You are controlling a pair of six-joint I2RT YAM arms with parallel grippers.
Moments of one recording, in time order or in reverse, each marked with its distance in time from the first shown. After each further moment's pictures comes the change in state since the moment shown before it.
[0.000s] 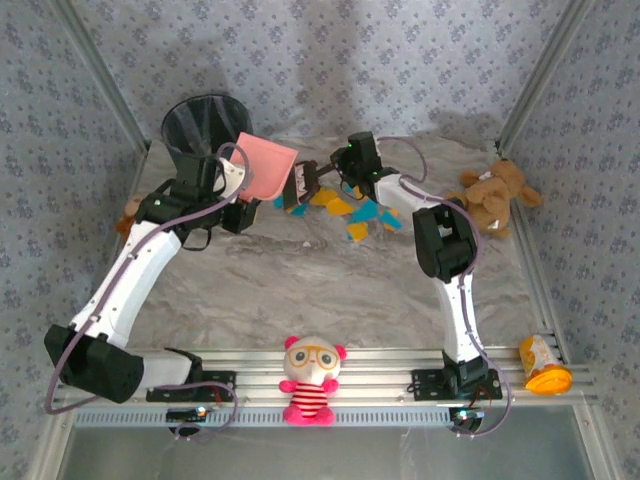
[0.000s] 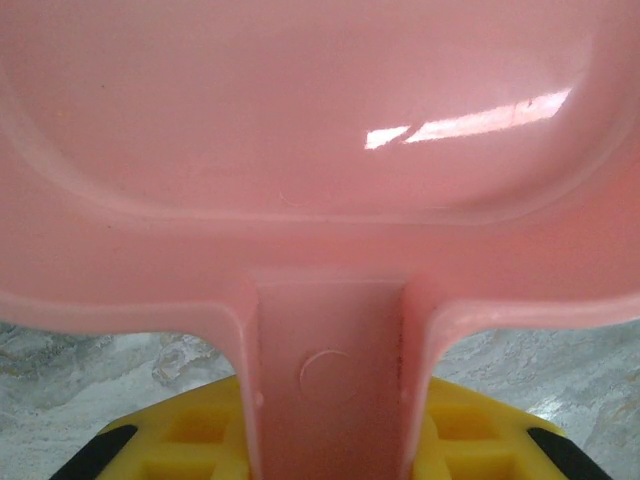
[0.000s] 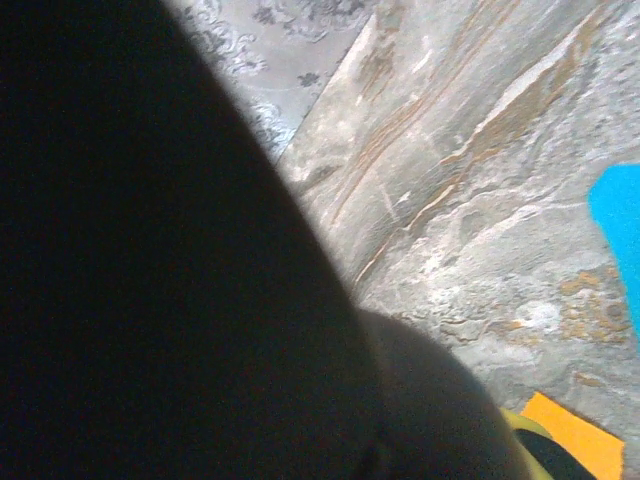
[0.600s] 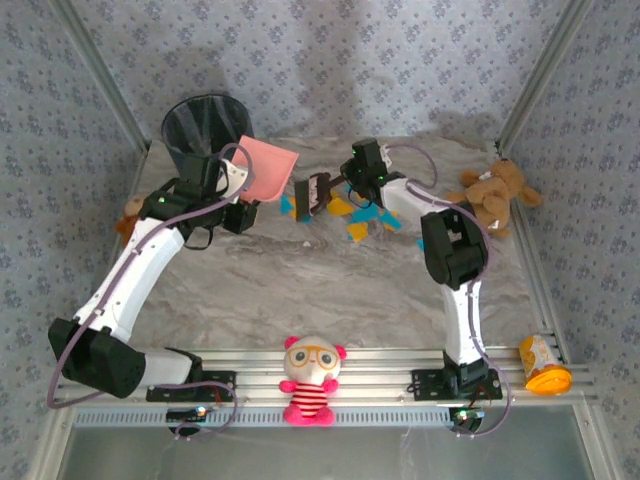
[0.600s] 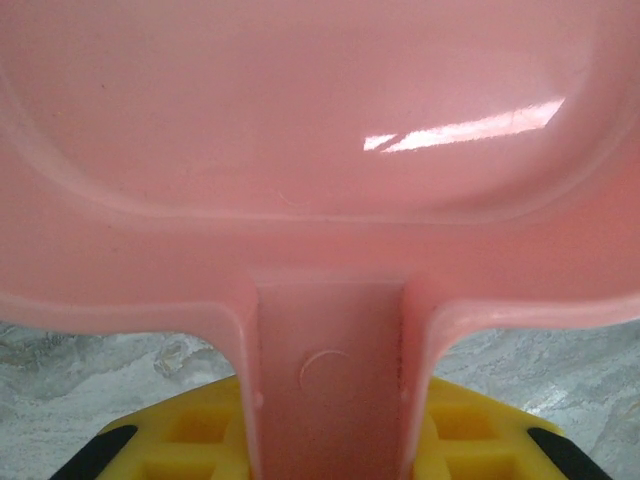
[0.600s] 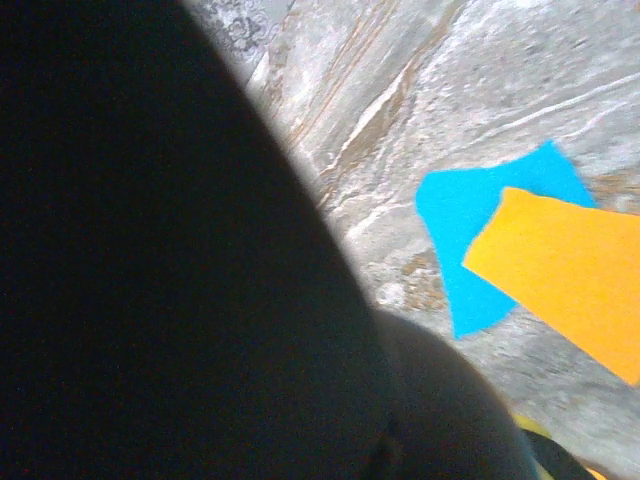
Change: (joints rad) left arm -0.002 0.026 0.000 -0.008 -0.016 0.000; right arm 0.000 -0.134 -0.168 -0.082 0.108 -0.040
